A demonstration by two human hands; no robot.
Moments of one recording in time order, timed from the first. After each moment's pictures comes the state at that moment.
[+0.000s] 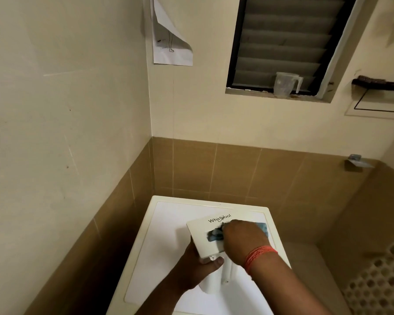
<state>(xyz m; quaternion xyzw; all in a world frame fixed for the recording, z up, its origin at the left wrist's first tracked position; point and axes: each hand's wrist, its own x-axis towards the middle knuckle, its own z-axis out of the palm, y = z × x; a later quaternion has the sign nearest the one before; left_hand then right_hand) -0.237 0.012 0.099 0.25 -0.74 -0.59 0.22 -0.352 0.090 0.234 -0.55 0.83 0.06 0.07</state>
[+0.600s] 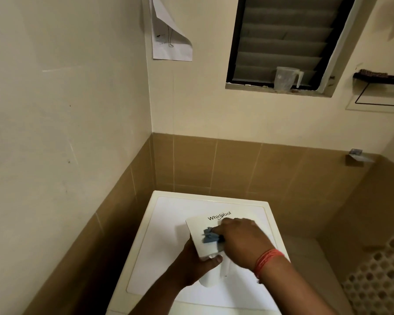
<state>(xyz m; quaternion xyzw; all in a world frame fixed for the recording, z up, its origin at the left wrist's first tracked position) -0.227 0.025 0.109 0.26 -0.75 -0.56 0.22 -0.345 0.114 0.241 -0.63 0.77 0.03 0.04</state>
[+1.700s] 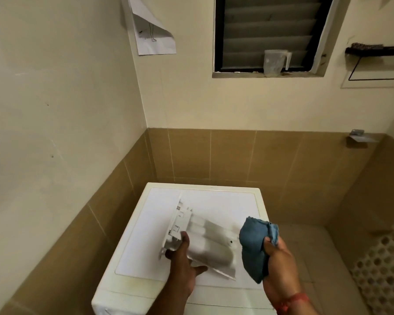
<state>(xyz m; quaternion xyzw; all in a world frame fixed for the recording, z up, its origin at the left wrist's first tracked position) -0.273 0.106 0.089 0.48 -0.19 -0.77 0.36 -0.448 0.246 0.147 0.23 0.26 -0.87 0.34</state>
